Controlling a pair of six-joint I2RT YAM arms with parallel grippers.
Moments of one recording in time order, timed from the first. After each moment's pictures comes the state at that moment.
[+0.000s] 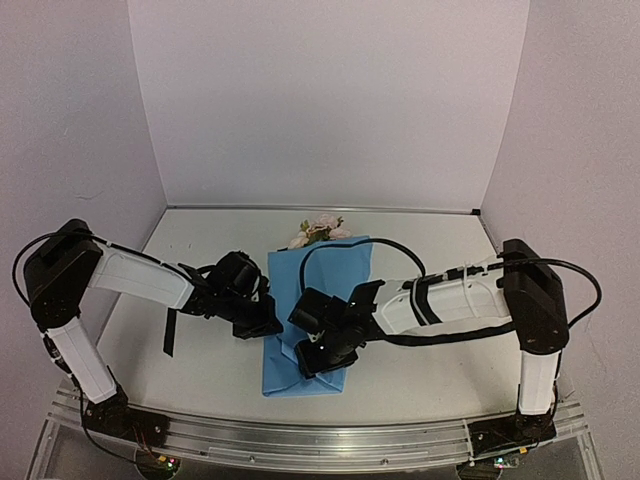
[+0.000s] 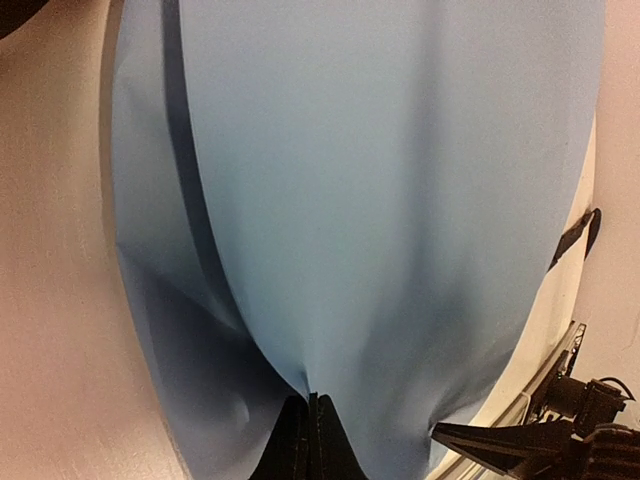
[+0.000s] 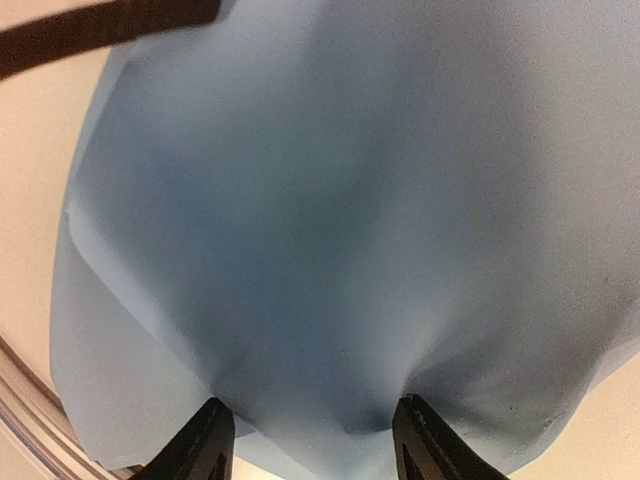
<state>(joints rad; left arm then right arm) -0.81 1.71 0.85 -0.06 0.28 -0.93 1.19 2.01 1.38 -0.58 0.04 0.73</state>
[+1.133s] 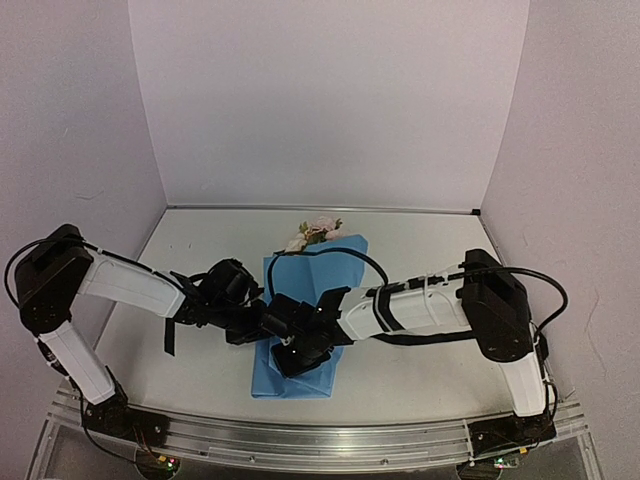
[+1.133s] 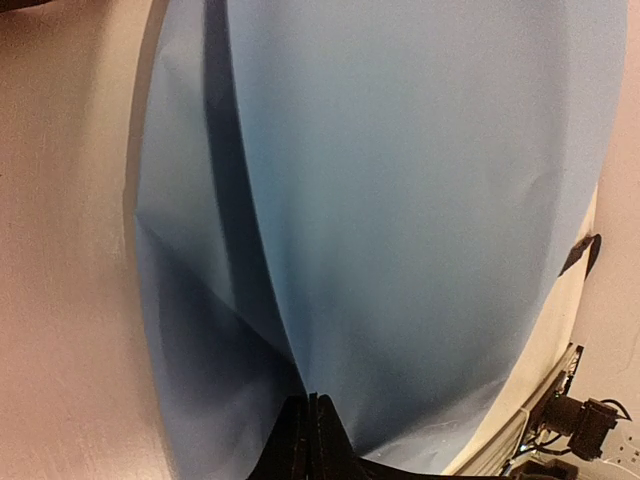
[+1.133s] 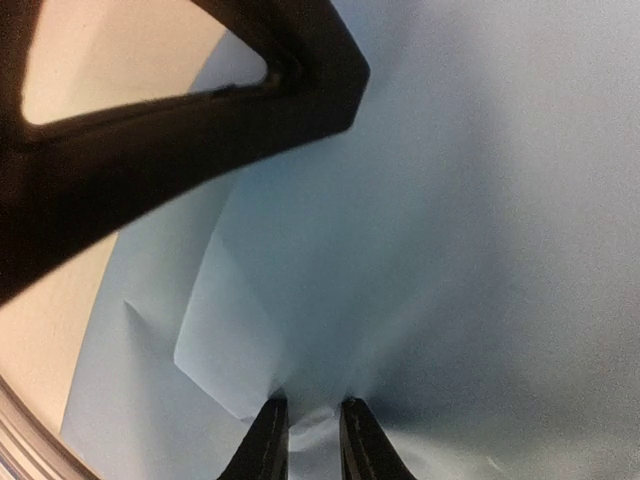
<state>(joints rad) -0.82 1.65 0.76 -0.01 0.20 -1.00 1.23 2.20 1.60 -0.58 0.07 0.65</state>
